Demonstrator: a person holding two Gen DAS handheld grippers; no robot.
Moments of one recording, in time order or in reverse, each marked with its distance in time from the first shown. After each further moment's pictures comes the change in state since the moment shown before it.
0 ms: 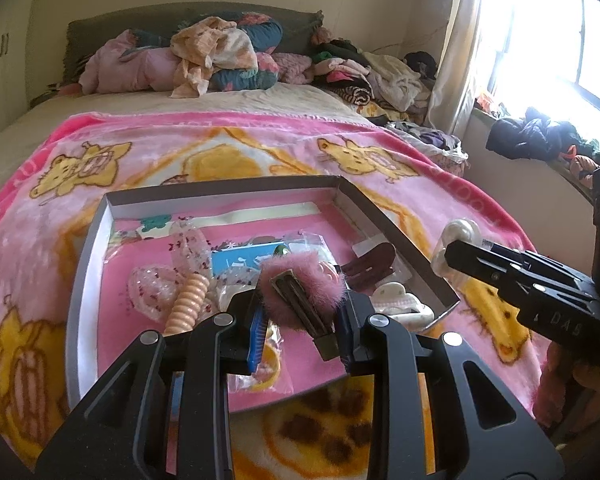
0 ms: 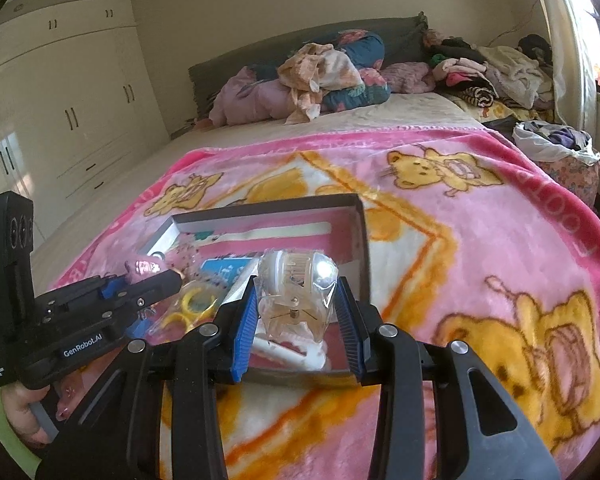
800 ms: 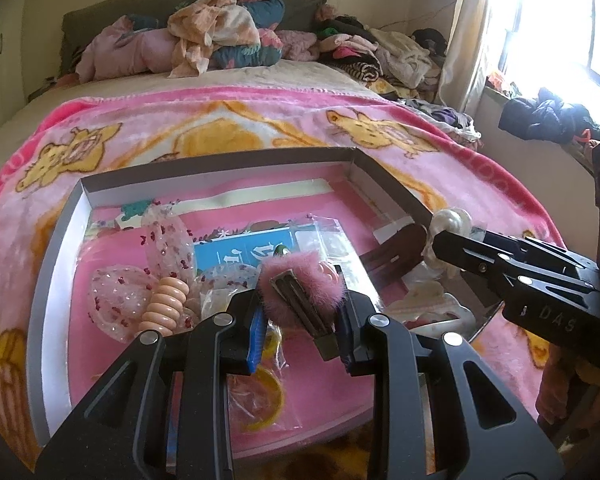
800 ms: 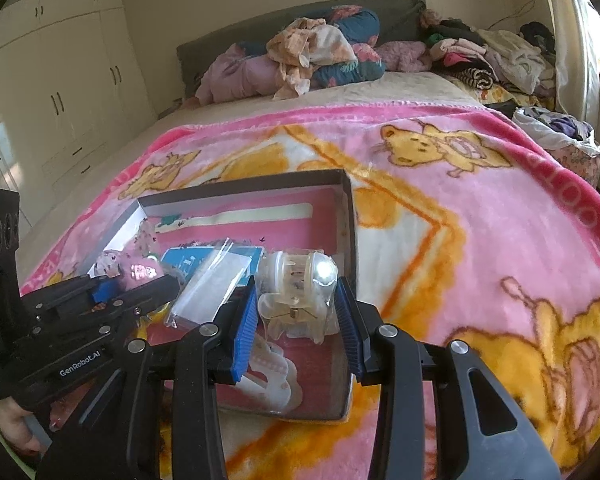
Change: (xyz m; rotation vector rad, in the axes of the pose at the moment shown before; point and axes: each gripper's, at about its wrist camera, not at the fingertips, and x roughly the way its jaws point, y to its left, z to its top) left arm 0.047 0.005 -0.003 0.012 0.080 0.036; right arm 0.057 -0.017 0.001 -0.005 0.088 -0.026
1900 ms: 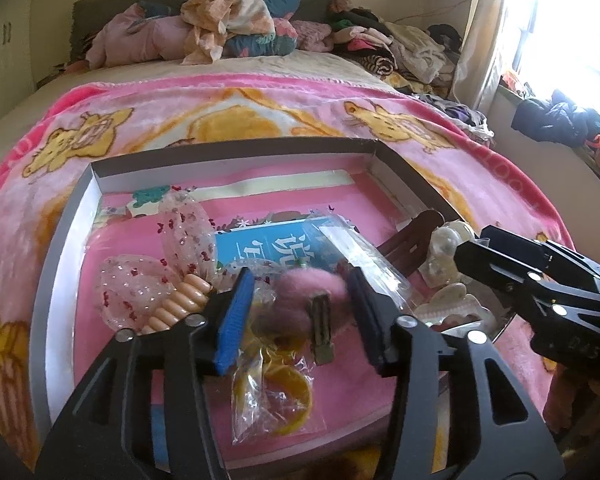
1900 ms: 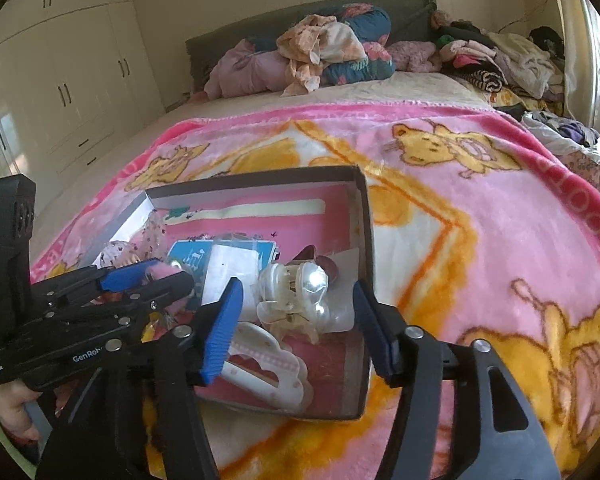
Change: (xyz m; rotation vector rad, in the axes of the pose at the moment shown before) left arm 0.003 0.009 0.000 -0.032 0.028 0.034; right arm -0.003 0.008 -0.002 -0.030 -0.002 0.016
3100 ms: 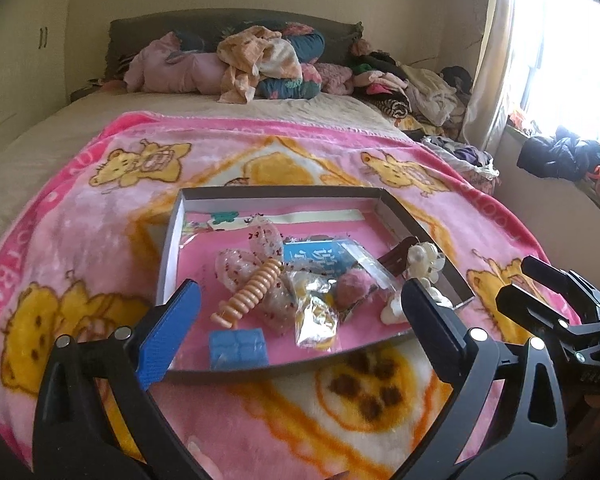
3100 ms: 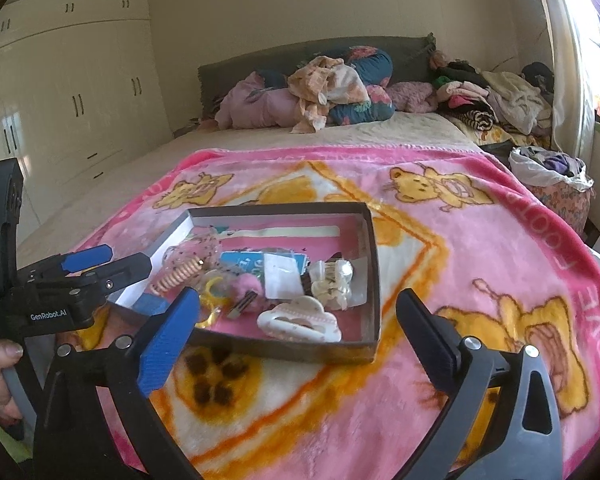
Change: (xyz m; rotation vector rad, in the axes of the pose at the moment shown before) left arm -0.107 0.017 -0.014 -0.055 -0.134 0.055; right arm -0.095 0.044 -0.023 -0.052 -0.124 -0.025
